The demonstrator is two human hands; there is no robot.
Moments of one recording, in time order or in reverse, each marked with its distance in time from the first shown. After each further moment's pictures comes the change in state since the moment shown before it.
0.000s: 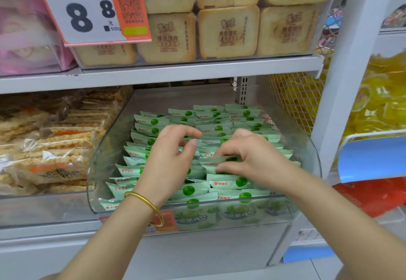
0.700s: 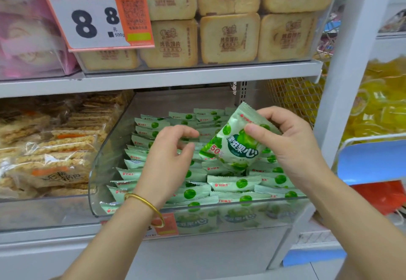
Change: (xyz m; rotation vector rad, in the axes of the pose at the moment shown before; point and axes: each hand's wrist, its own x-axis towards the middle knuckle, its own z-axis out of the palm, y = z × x) left_hand 0.001 0.005 -0.004 -0.055 0.046 -0.038; right_hand -0.013 0.002 -0.021 0.757 0.517 0.118
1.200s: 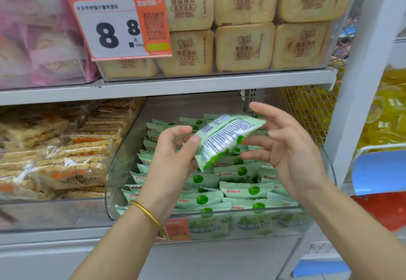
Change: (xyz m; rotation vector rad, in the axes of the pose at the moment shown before) left_hand -0.005 0.006 -0.008 -0.739 0.024 -0.293; right_hand 0.001 0.001 0.018 0.450 -0.077 0.130
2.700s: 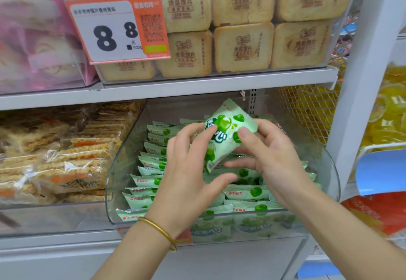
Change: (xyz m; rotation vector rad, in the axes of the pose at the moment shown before) left_hand -0.007 -0.020 -0.005 0.984 -0.128 0.612; right_hand -0.003 0.012 0.021 -0.078 0.003 0.059
